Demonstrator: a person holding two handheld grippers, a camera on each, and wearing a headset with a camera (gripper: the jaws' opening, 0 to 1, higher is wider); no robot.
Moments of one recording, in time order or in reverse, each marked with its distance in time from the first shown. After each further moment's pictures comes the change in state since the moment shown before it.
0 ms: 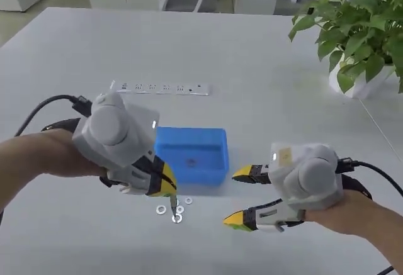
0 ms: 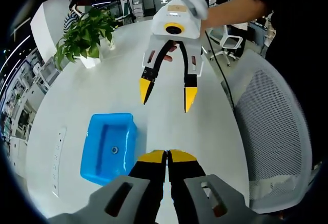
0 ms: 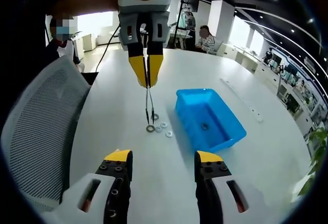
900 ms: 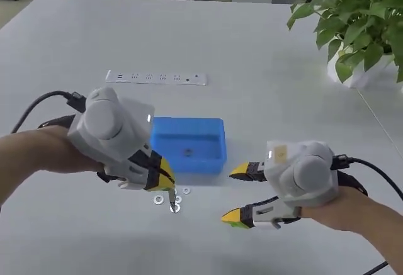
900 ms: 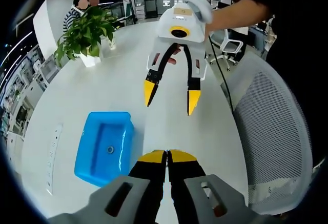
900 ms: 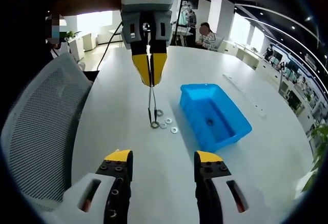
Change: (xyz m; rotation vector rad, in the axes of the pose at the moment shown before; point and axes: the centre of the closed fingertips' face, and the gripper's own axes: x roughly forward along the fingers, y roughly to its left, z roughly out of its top) left arm 0.004 -0.003 0.000 -0.036 -0.040 -0.015; right arm 0.006 0.007 -0.007 0.014 0.017 0.013
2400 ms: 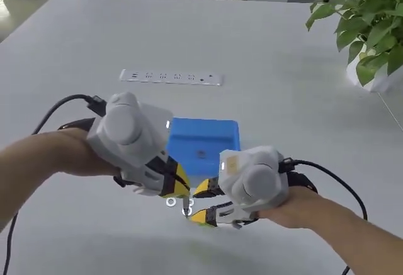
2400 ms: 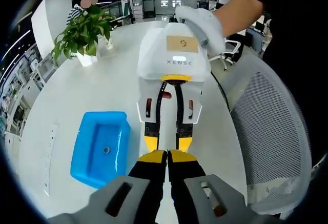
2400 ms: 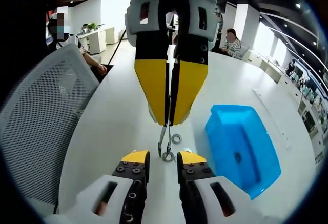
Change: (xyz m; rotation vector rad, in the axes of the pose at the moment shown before) left arm 0.008 0.002 -0.008 0.002 0.010 -0.028; right arm 0.077 0.024 0.036 -0.138 -0.013 0.161
